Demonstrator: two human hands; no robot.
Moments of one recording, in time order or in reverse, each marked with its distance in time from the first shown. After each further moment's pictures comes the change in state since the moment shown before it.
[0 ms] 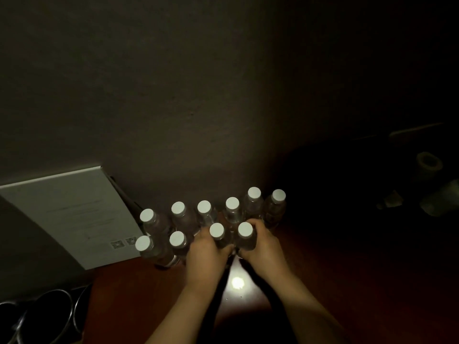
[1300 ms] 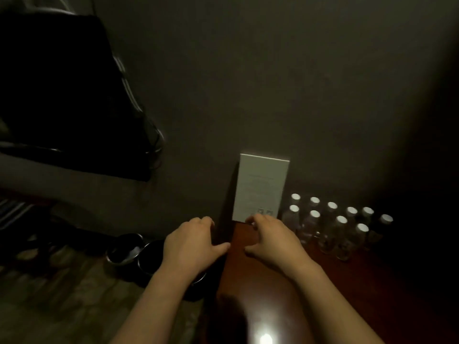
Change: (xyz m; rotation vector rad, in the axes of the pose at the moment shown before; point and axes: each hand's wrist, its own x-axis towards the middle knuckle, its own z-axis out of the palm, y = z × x) left_hand -0.296 -0.182 -0.363 0.481 0.283 -0.100; right_hand -0.320 -0.260 0.144 -0.614 -0.250 -0.719
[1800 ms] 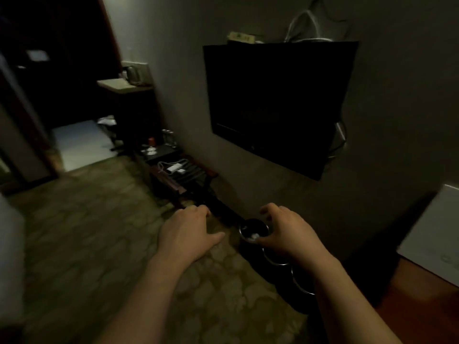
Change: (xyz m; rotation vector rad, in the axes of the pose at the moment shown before) left_hand -0.264 -0.333 -0.150 0.110 0.196 -0.563; right_hand -0.059 -0.376 0.128 0.046 -0.111 -0.576
